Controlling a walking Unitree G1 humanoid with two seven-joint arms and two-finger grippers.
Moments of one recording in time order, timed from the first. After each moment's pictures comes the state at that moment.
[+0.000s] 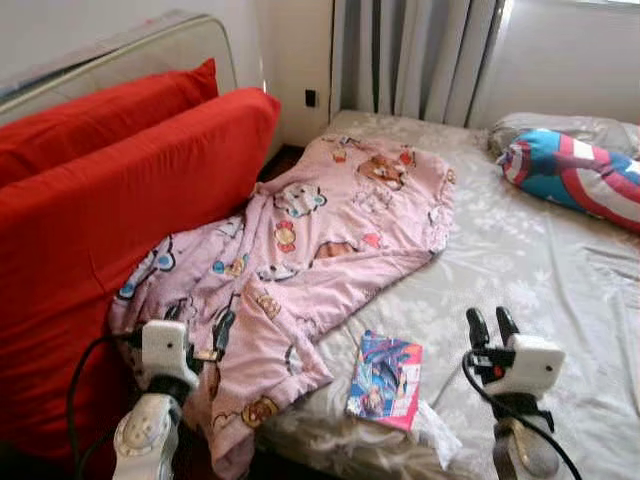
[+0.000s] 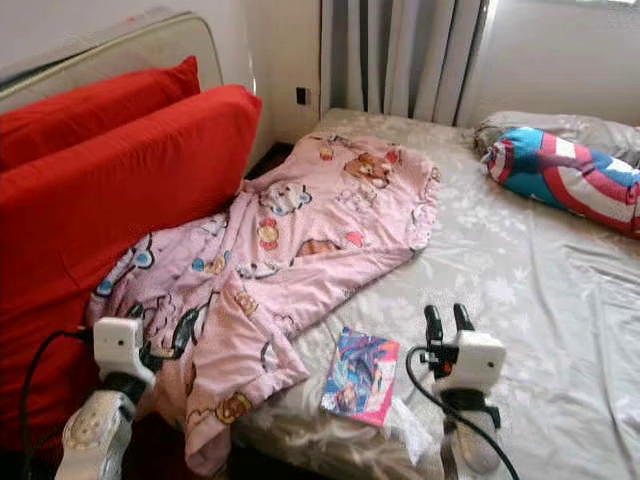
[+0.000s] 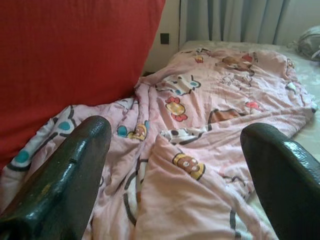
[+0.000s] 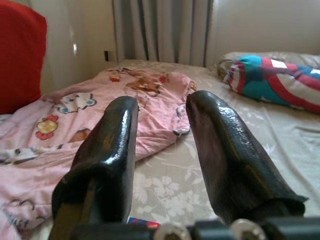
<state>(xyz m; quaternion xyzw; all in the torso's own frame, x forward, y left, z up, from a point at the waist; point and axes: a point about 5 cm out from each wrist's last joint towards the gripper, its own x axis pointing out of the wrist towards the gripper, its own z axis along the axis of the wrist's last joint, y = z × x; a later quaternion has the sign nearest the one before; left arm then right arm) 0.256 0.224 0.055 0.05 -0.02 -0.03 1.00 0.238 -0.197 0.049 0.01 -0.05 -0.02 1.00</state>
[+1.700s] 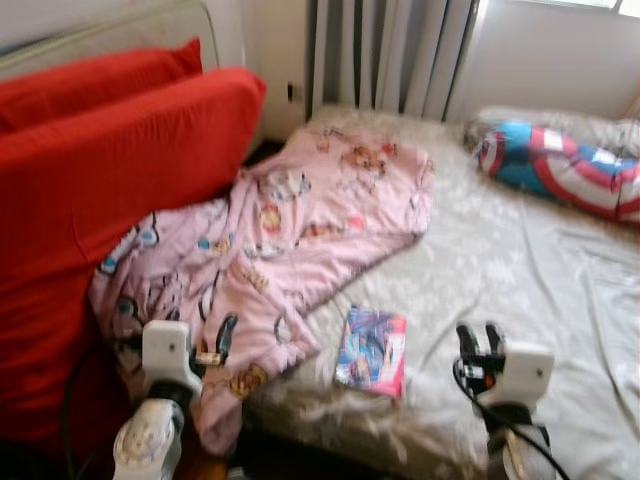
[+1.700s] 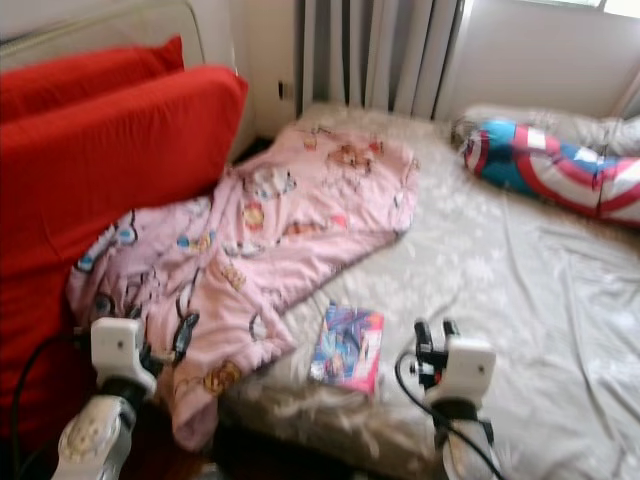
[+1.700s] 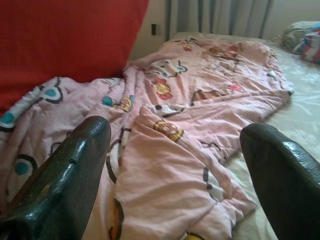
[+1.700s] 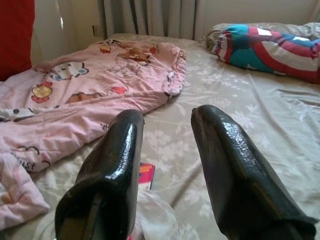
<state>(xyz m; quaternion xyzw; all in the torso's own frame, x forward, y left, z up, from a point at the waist) 0.248 0.204 0.075 0.03 -0.01 -0.02 1.00 0.228 -0.183 0.054 0.03 0.02 -0.04 1.00</state>
